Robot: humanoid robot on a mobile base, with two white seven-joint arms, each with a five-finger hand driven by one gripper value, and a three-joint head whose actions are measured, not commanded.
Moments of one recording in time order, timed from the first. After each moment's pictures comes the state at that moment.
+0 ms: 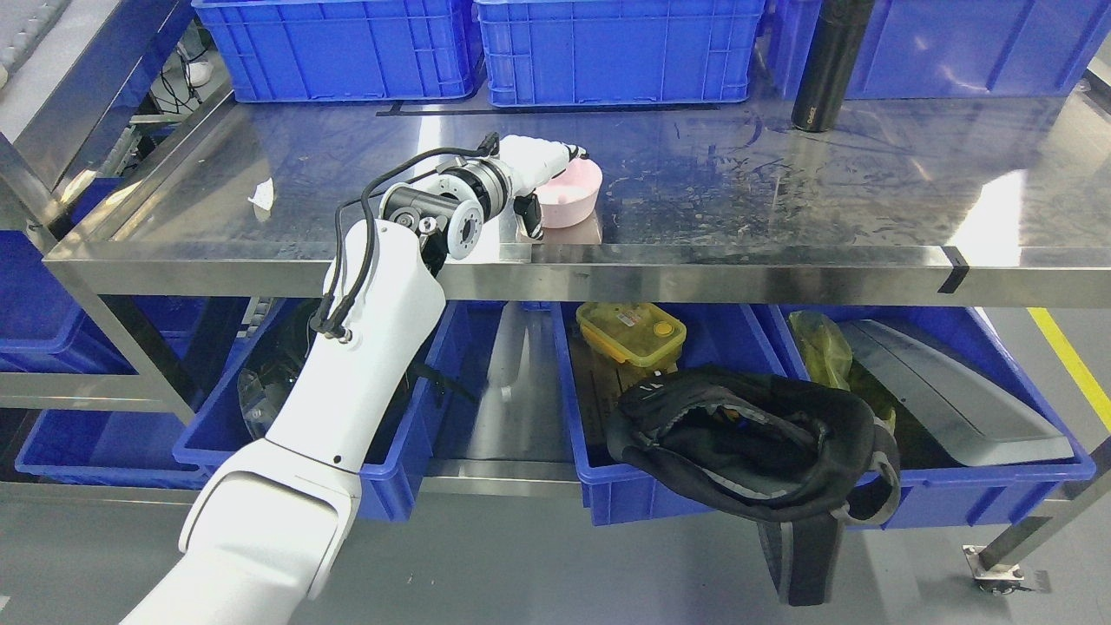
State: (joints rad) left arm -0.84 0.04 -0.39 -1.10 -1.12 -0.01 -0.66; right arm 0.00 0.00 0.20 0.00 0.13 -0.08 -0.05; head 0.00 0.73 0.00
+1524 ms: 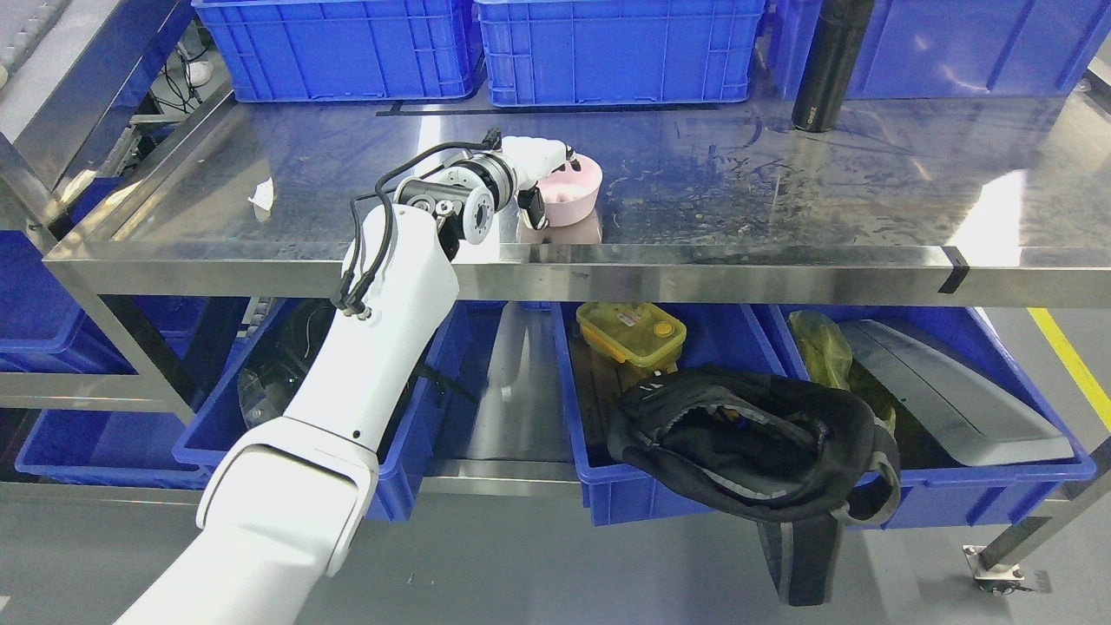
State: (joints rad) left arm -0.91 0.00 -0.38 -0.94 -1.12 0.03 -0.62; right arm 0.00 0.00 0.20 0.00 0.13 -0.08 -0.05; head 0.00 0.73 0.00
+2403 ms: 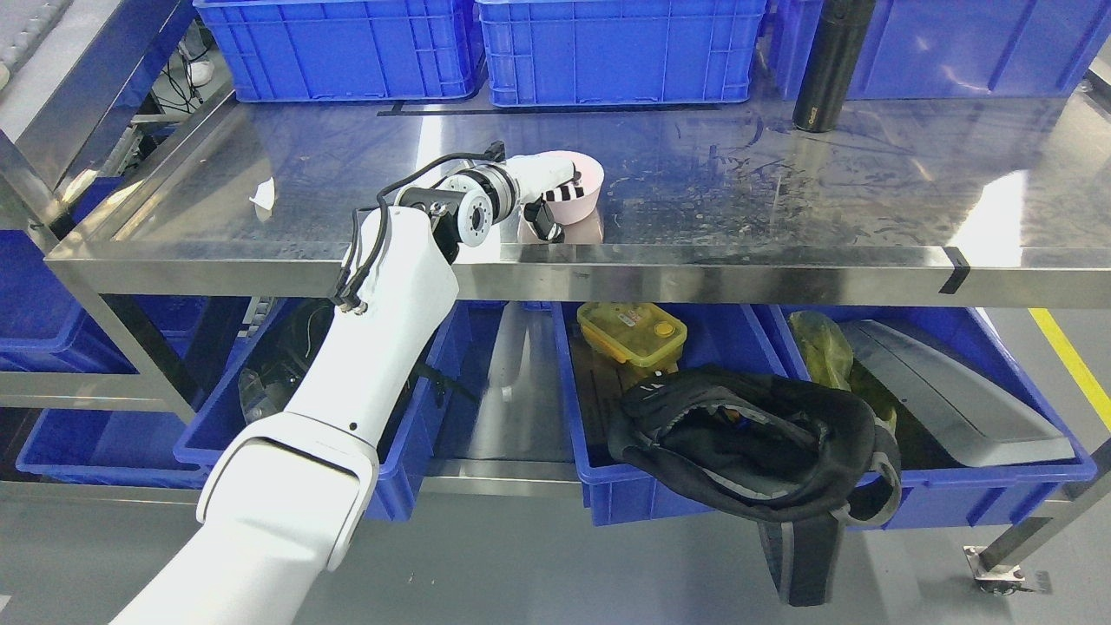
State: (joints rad) left arm -0.93 0.00 -0.38 -0.87 -1.01 -0.01 -0.63; right arm 0.00 0.00 0.20 0.00 0.13 -0.08 -0.05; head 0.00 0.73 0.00
